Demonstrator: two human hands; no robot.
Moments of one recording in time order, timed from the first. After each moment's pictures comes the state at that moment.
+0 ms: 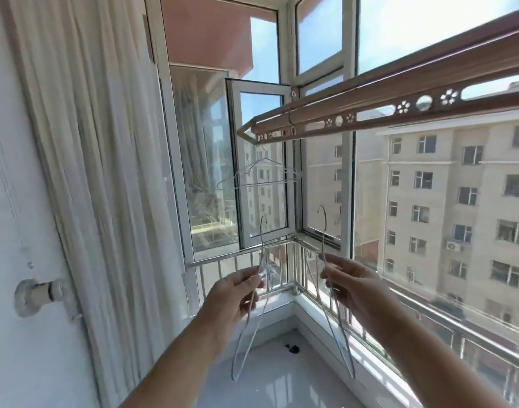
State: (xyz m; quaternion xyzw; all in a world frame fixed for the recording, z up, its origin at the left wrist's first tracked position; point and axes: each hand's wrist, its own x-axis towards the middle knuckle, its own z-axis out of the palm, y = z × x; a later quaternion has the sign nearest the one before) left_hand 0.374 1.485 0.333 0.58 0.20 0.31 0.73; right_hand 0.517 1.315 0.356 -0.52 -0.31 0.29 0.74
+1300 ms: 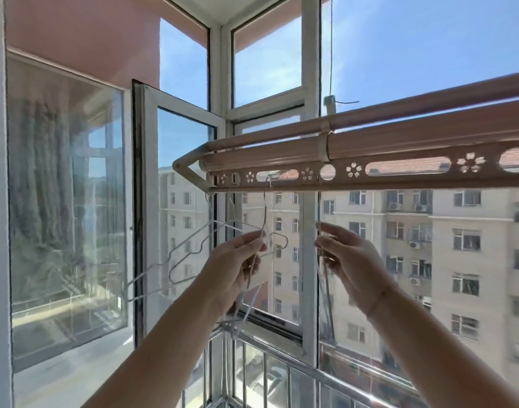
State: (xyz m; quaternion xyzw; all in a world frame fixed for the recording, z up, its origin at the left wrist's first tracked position) left_hand 0.747 1.875 0.475 0.59 -0.05 0.21 0.78; right_hand 0.806 1.692 0.482 -0.57 -0.26 -0.04 0.78
